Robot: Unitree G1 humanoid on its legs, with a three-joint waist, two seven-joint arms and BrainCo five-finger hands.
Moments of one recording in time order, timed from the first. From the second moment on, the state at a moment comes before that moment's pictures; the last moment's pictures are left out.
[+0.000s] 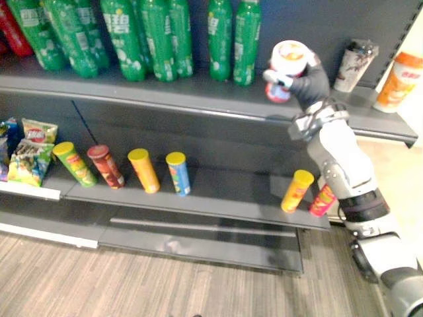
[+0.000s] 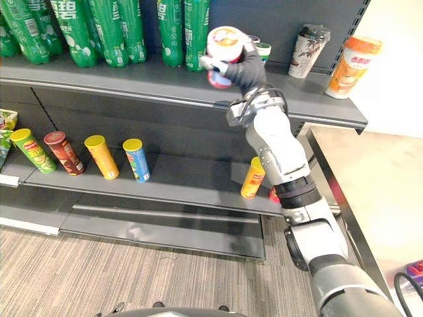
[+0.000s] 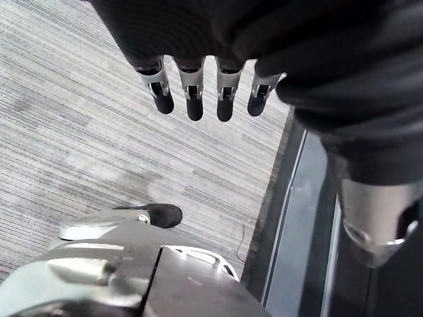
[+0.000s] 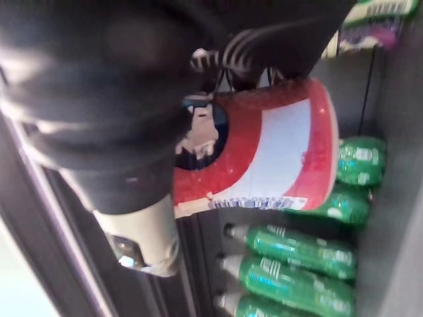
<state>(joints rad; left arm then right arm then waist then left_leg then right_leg) 0.25 0.14 0.08 1.04 -0.17 -0.06 0.23 -0.87 -0.40 0.17 0.14 0.51 0.11 -0.17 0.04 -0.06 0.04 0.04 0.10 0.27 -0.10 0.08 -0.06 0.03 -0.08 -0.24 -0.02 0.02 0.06</state>
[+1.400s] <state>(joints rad) 0.24 0.13 0.07 1.00 -0.14 -0.04 0.22 -0.90 -0.45 0.04 0.54 0.47 0.03 -0.17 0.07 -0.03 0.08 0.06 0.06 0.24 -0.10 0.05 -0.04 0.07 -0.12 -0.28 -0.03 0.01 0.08</state>
